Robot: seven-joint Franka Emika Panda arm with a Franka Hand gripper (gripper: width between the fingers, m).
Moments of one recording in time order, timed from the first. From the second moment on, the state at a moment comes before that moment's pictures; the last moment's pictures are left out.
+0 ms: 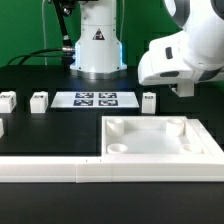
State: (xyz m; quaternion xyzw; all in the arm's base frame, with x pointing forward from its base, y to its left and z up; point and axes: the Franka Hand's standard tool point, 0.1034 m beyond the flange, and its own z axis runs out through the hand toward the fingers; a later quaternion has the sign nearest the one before) arm 0.416 0.165 0.058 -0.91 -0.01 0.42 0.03
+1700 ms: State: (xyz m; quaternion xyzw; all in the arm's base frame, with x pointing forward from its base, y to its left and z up) arm 0.540 0.145 0.124 -0.99 -0.01 -0.11 0.07
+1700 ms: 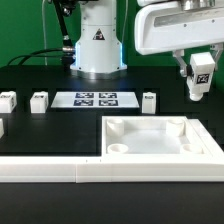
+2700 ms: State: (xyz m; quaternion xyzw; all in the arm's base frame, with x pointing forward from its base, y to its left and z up) arm 0.592 0.120 0.118 -0.97 -0.05 -0.24 0.06
